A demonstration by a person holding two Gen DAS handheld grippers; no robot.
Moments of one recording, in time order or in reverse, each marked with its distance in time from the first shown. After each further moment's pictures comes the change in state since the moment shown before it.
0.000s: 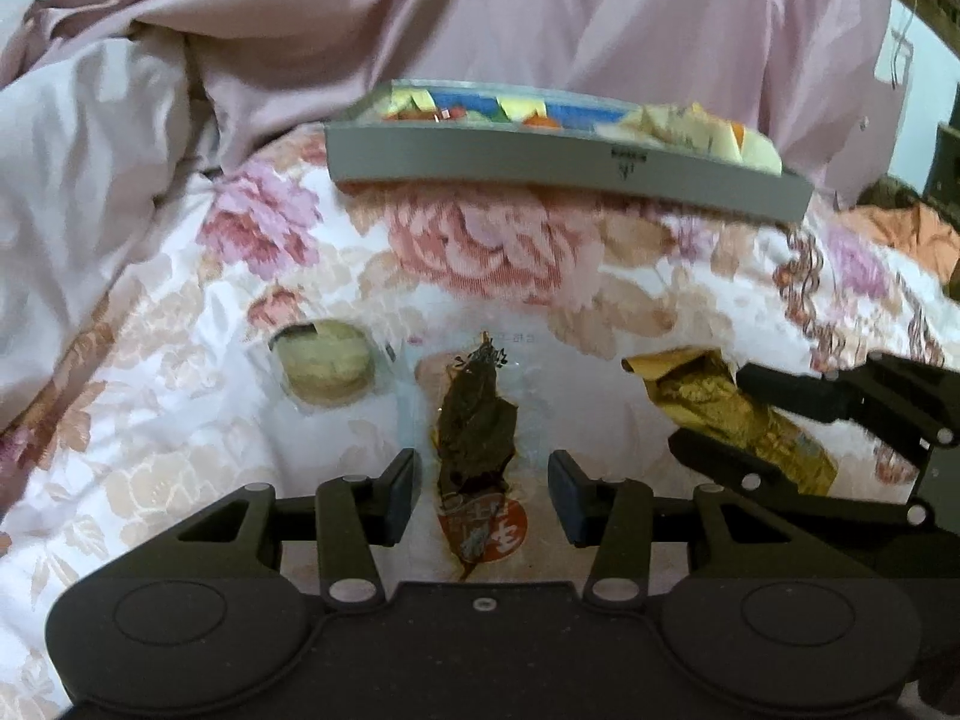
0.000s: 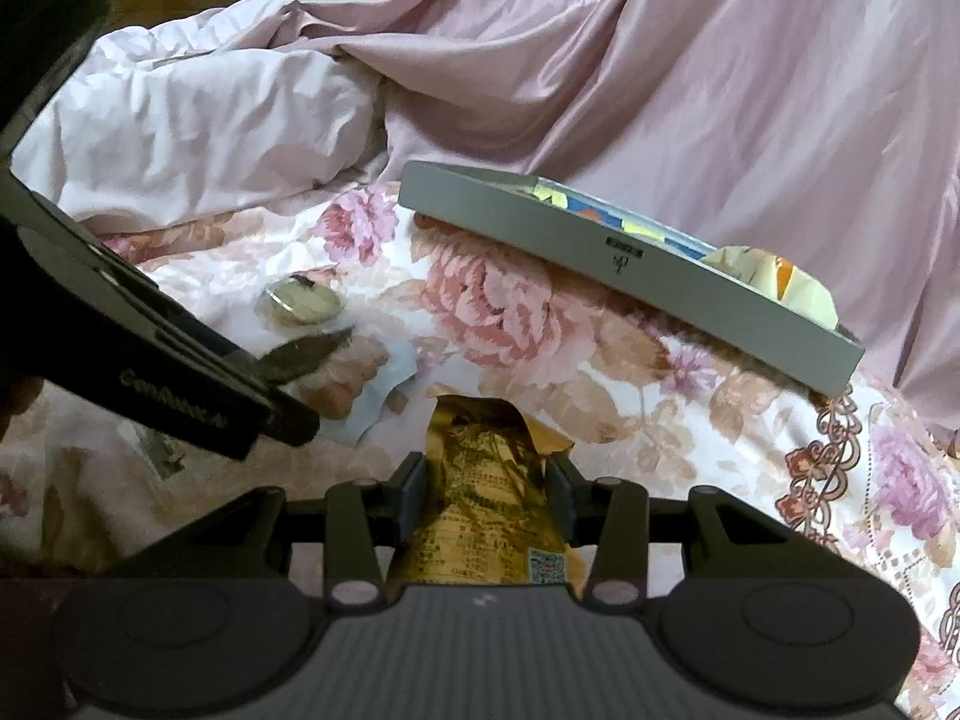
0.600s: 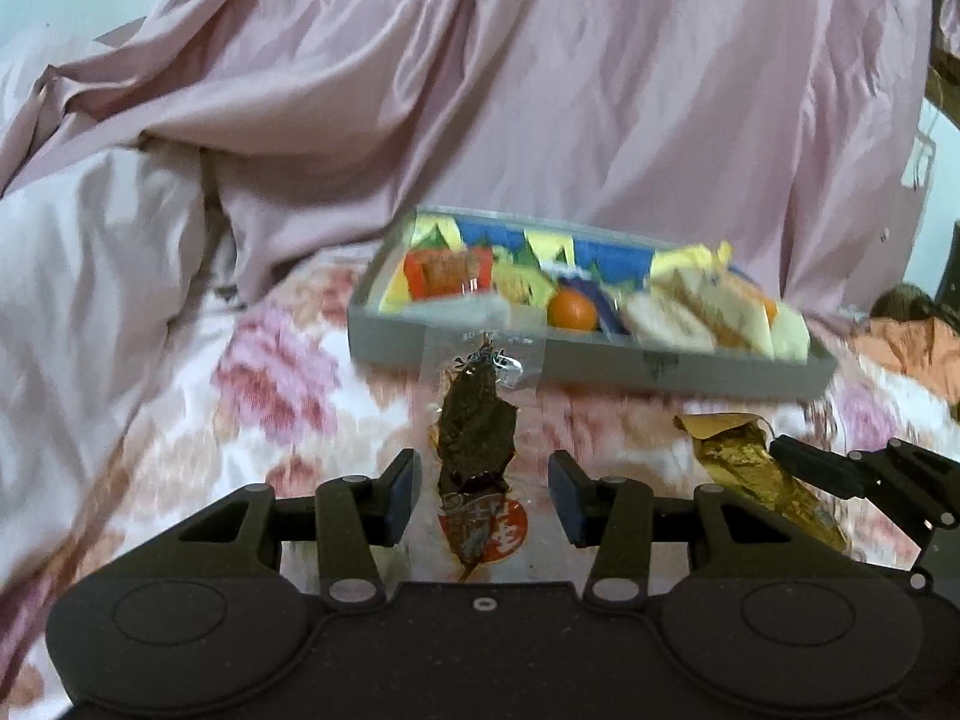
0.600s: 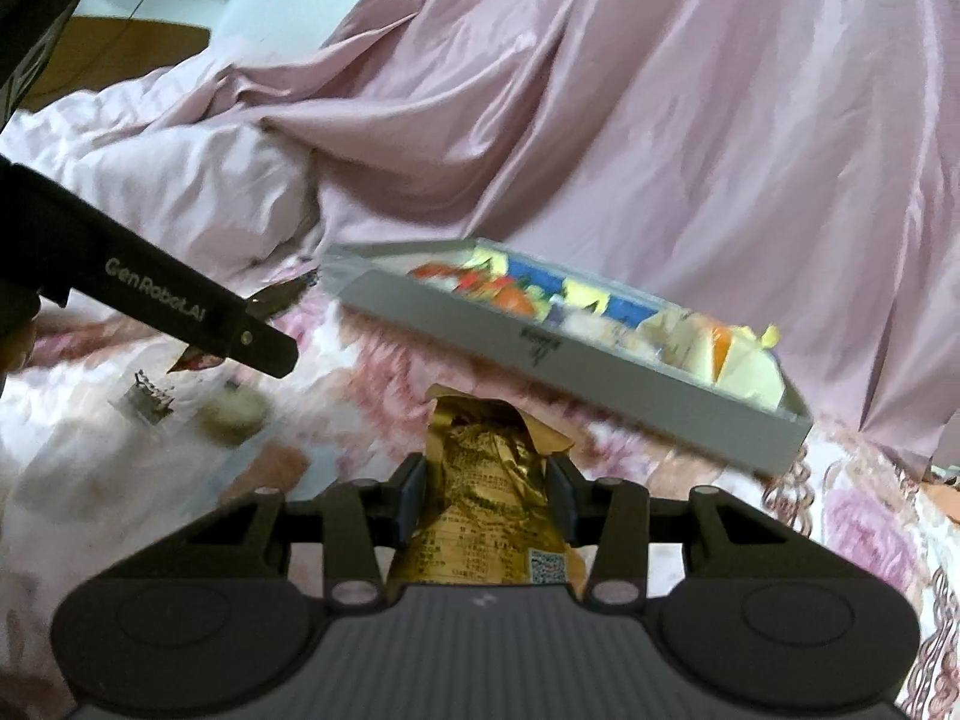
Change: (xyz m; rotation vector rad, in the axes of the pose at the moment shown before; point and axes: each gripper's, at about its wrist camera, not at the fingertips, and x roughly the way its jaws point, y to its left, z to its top) left arm 0.000 0.010 0.086 -0.067 -0.148 0.014; right arm 0.009 -0.041 0.039 0.069 -0.090 -0.055
